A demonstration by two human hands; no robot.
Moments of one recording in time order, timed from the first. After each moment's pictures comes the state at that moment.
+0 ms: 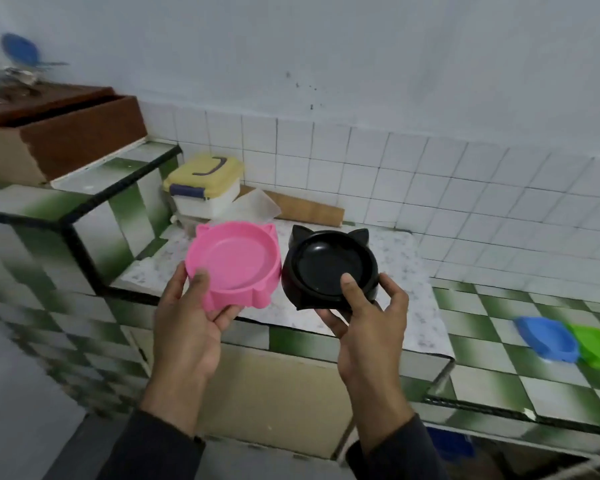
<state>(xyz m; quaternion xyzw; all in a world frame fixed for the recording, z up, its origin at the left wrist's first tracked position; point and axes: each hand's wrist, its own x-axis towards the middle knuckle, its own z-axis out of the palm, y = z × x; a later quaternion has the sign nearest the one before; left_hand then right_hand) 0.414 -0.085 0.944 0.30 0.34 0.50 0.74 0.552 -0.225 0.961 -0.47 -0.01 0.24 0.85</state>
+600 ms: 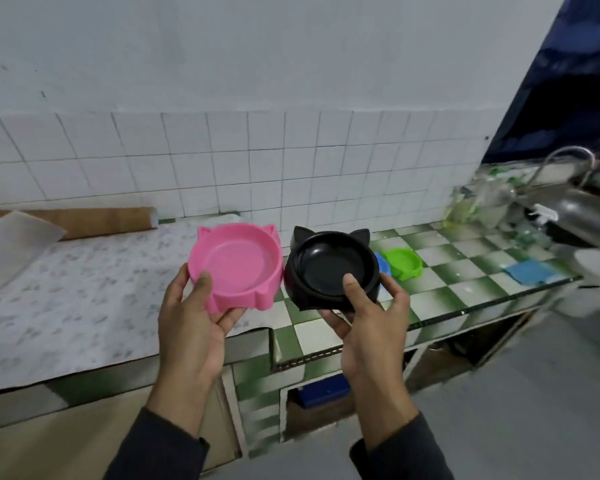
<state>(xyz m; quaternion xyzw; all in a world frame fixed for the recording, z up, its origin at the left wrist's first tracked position) 0.658 -0.307 0.934 0.36 0.28 0.31 0.84 0.729 -0.487 0.941 -0.45 0.11 0.04 0.88</state>
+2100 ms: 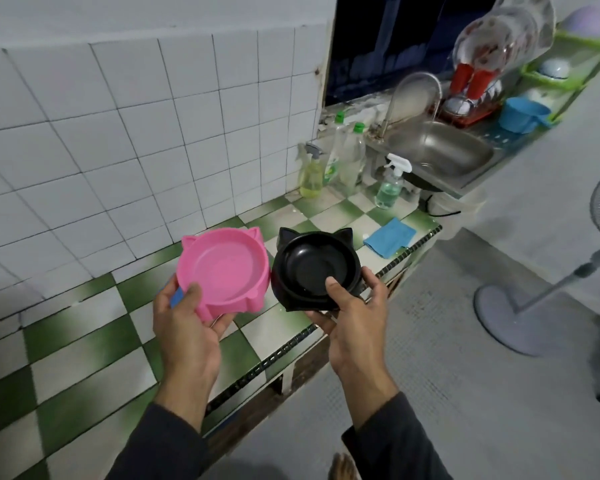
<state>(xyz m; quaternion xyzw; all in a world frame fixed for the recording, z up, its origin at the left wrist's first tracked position) 1.089 -0.617 0.837 0.40 0.32 0.14 0.85 1.098 -0.807 0.846 -0.45 0.26 -0.04 0.85</state>
